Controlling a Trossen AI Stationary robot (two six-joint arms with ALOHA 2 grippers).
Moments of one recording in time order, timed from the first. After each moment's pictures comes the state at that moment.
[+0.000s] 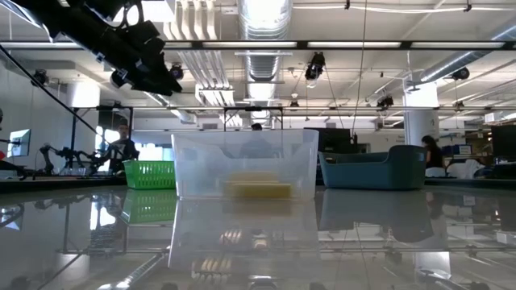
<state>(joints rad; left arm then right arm) 0.31 0.82 0.56 -0.14 -0.40 -0.12 0.96 1.68 1.01 -0.96 -0.16 0.91</state>
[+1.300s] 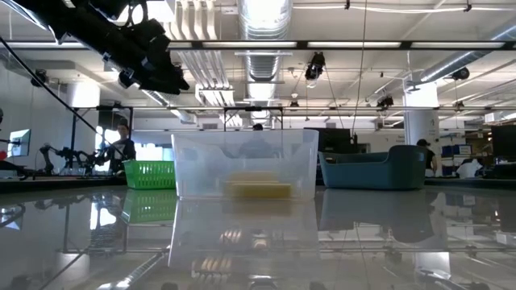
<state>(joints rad) 0.27 0.87 0.56 -0.07 -0.40 -0.12 0.99 1.70 1.02 -0.93 0.11 0.78</state>
